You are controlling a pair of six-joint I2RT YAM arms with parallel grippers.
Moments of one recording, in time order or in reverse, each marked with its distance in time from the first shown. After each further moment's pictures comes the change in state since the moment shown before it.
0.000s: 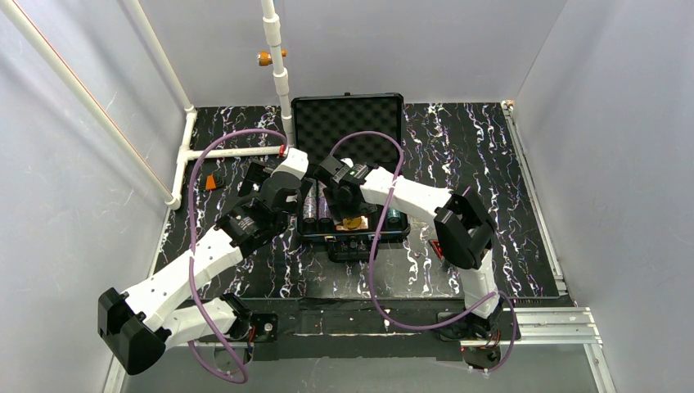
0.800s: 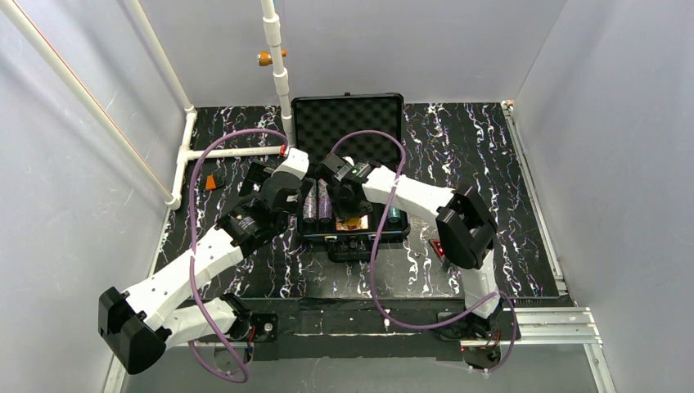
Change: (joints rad) left arm 0.000 0.003 0.000 0.000 0.005 0.000; right arm -0.012 -0.016 -0.006 0.025 -0.041 -0.003
